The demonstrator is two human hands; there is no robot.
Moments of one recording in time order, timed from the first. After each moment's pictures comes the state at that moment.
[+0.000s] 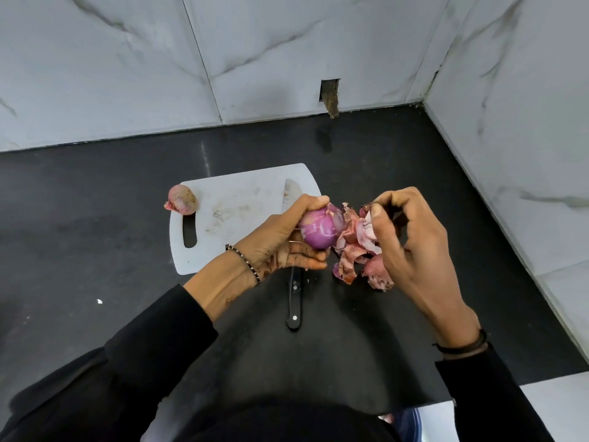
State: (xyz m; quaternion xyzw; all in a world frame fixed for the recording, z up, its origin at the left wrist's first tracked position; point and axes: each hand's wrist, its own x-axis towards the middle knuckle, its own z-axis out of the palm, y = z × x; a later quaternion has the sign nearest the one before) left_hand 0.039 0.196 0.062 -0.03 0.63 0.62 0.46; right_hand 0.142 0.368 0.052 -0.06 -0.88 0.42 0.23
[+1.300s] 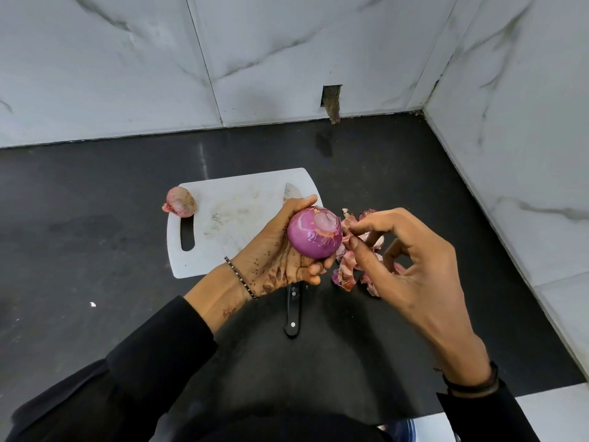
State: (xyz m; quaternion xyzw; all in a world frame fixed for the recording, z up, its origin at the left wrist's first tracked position) left_hand 0.039 0.186 0.055 0.01 0.42 0.70 0.58; right_hand 0.156 0.359 0.070 0.00 -0.88 0.43 0.20
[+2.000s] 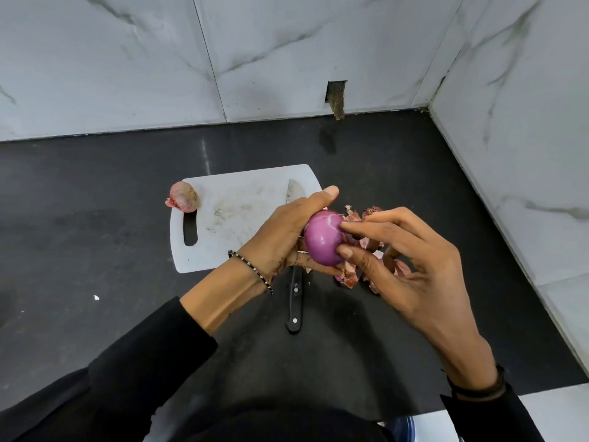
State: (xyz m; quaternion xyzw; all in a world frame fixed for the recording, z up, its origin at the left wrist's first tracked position) left_hand 0.045 0.200 0.079 0.00 0.68 0.63 0.39; right_hand 0.158 0.356 0.070 0.08 -0.88 0.40 0.24
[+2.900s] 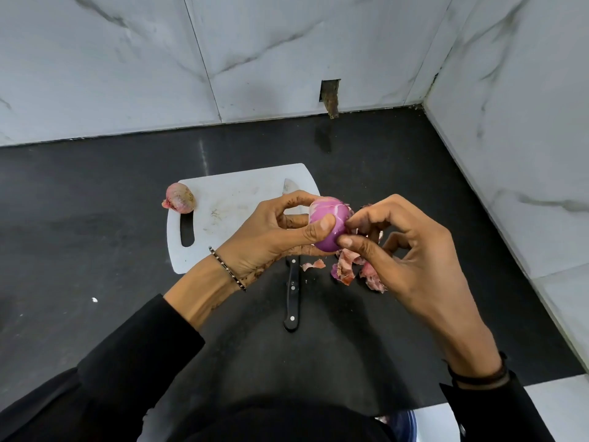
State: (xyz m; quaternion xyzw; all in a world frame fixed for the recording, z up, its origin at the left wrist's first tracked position) left_hand 0.042 0.178 0.065 0.16 0.61 0.69 0.36; right_hand 0.153 0.358 0.080 0.02 -0.85 0.49 0.17
